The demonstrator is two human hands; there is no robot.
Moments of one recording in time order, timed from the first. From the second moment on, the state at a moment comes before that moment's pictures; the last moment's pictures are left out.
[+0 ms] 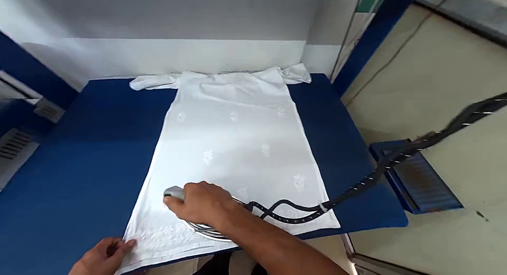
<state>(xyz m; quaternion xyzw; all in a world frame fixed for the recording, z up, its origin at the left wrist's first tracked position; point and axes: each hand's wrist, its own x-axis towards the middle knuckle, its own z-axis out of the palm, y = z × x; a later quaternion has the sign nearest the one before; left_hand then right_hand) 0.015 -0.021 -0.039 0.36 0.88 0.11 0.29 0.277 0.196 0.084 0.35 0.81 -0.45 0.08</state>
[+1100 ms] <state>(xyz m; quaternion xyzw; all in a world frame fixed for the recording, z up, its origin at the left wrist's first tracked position) 0.017 -0.035 -0.001 0.30 0.85 0.21 0.37 0.303 0.211 0.063 0.19 0.87 -0.42 0.17</state>
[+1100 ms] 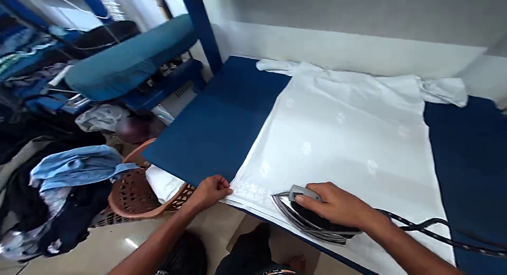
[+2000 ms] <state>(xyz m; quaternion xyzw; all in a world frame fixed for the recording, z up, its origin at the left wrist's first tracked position) 0.017 -0.044 0.003 0.24 0.89 0.11 0.37 0.112 0.278 0.058 0.32 0.81 -0.48 0.07</state>
